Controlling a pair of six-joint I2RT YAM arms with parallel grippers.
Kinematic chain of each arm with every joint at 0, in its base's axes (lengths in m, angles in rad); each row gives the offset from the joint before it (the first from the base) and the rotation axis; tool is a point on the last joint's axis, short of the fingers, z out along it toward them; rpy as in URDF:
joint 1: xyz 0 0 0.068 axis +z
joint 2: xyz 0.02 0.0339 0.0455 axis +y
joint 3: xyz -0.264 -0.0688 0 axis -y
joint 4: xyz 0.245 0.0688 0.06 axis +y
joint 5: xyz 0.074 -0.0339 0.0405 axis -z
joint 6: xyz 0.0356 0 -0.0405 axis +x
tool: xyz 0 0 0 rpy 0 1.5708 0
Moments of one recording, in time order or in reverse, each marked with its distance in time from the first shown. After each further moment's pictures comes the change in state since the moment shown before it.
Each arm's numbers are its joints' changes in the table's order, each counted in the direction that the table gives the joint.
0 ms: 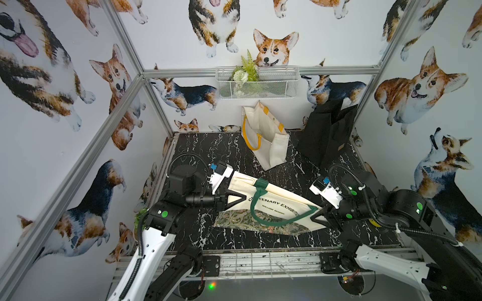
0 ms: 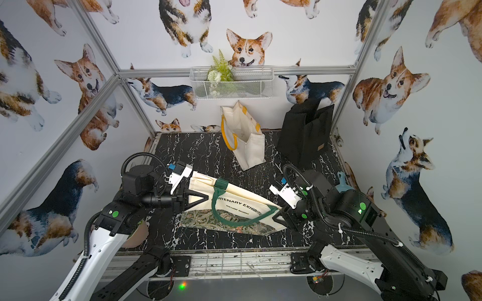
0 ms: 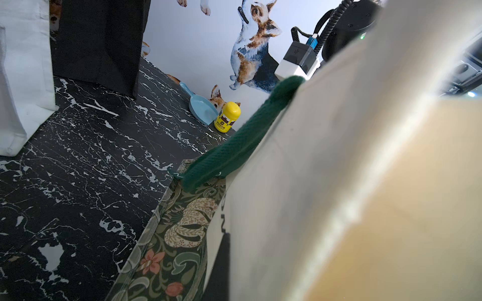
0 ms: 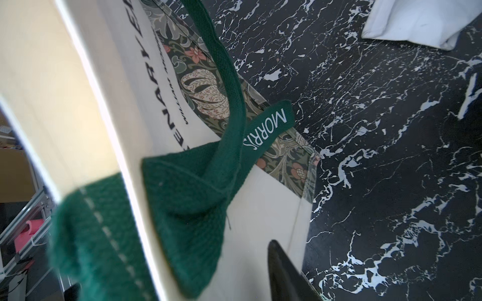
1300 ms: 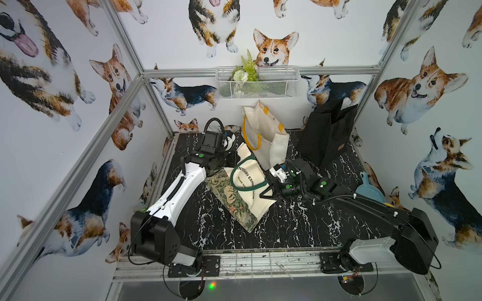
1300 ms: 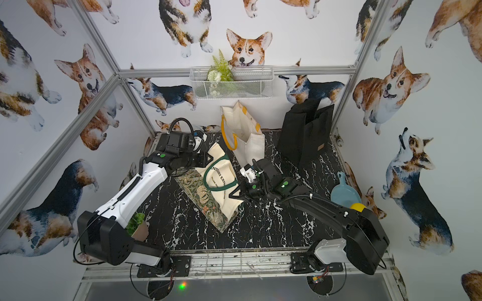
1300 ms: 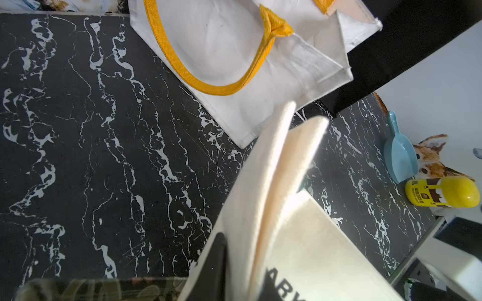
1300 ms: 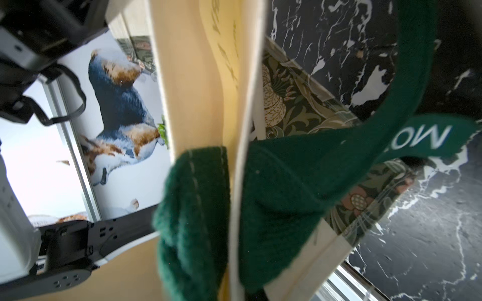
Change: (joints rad) left arm 0.026 0.725 0.371 -0.045 -0.751 -0.021; right arm -0.054 0.491 -0.387 -1.164 -0.323 0.982
